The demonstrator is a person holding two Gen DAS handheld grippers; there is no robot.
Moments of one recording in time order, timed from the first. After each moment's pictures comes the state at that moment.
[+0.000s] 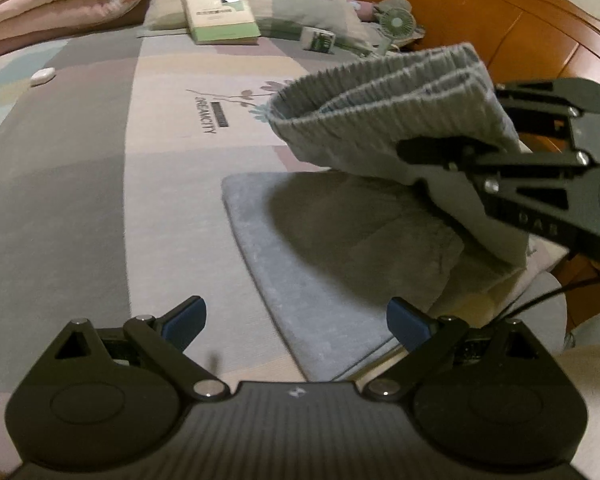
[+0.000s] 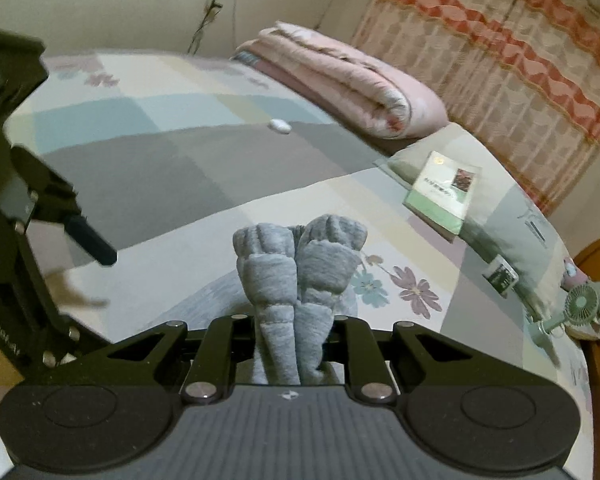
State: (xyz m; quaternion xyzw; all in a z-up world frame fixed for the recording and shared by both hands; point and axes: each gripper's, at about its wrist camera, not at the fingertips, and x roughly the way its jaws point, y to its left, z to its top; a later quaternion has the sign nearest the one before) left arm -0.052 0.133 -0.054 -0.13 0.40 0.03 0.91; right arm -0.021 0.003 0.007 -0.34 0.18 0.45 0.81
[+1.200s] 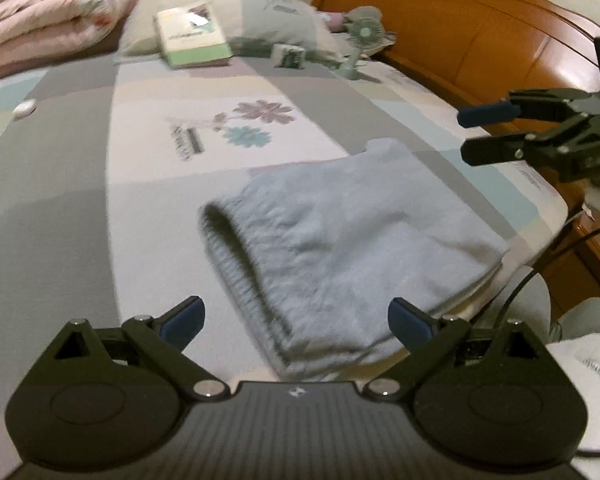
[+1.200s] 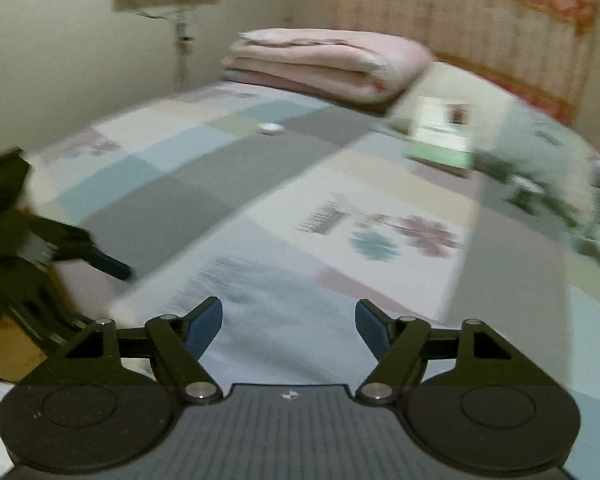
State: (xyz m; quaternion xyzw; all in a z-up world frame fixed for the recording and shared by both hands) left arm -0.054 0.118 -0.035 -0.09 0.38 -0.02 0.92; right arm 0.044 -0.094 0.047 -0.19 0.29 0.47 0.81
